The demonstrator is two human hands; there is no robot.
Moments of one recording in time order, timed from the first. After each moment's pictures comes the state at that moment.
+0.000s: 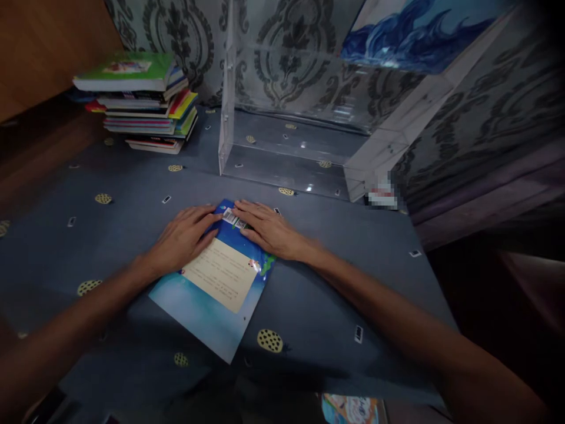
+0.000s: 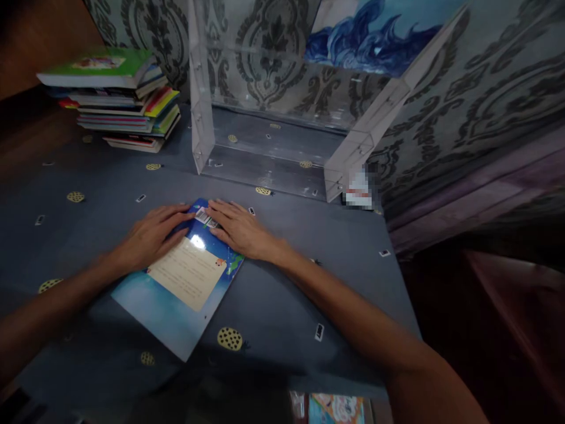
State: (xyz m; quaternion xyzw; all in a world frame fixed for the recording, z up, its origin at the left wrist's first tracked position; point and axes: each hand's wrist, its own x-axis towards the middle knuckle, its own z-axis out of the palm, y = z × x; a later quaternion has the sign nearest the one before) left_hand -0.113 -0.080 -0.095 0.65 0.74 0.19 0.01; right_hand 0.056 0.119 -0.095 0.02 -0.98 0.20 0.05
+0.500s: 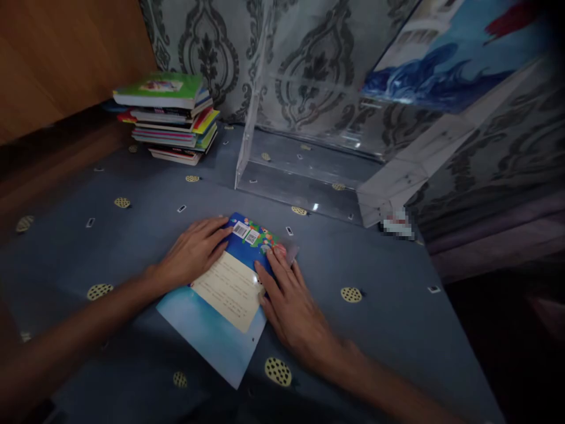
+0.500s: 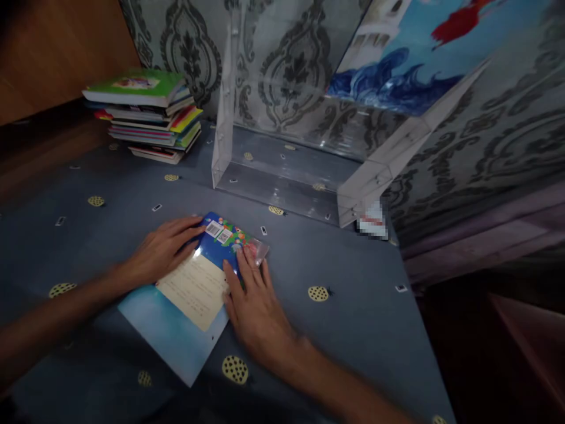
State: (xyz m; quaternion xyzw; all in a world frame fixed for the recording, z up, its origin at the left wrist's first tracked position) left_hand -0.109 -0.083 -0.103 0.64 0.74 0.21 -0.03; right_hand 0.132 0.040 -0.103 -0.08 -0.99 0.13 0.06
